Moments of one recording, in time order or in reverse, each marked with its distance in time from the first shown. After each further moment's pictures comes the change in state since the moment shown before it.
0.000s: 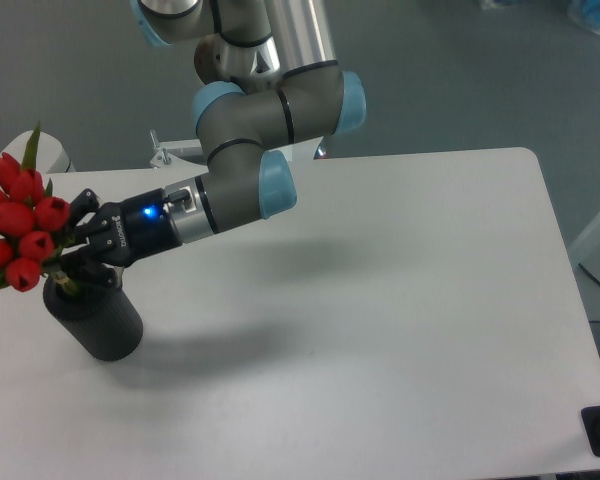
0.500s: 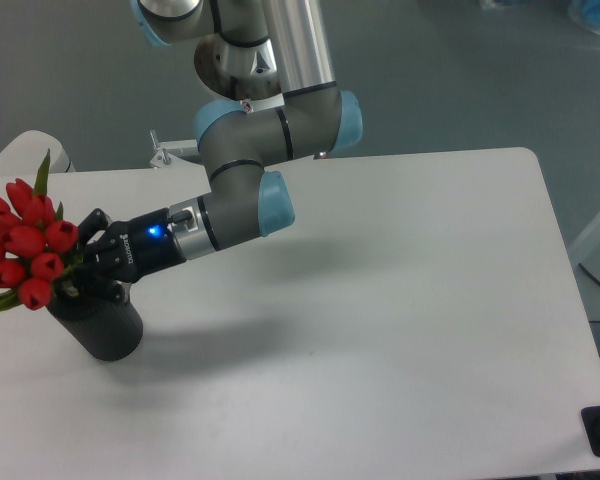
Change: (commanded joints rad) arm -0.003 -0.035 -0.020 0.002 0.018 0.087
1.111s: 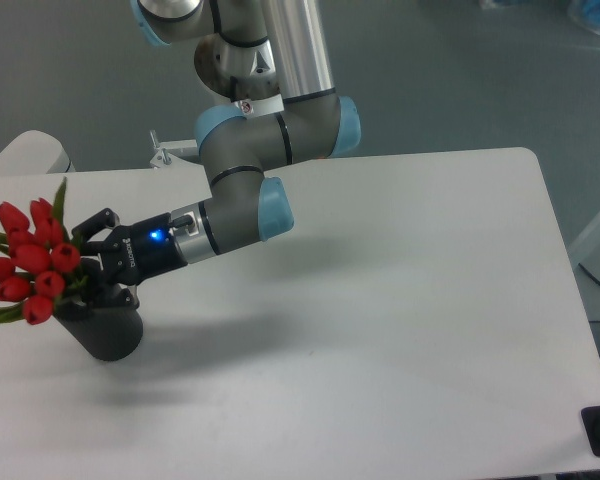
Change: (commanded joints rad) arm 0.002 -0.003 -0.018 -0.002 0.000 0.017
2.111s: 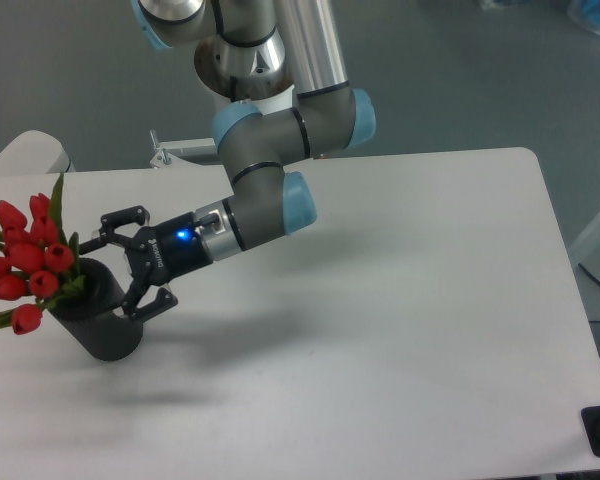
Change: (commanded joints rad) arm 0.110 0.015 -0.029 -0.002 -0.003 0.002
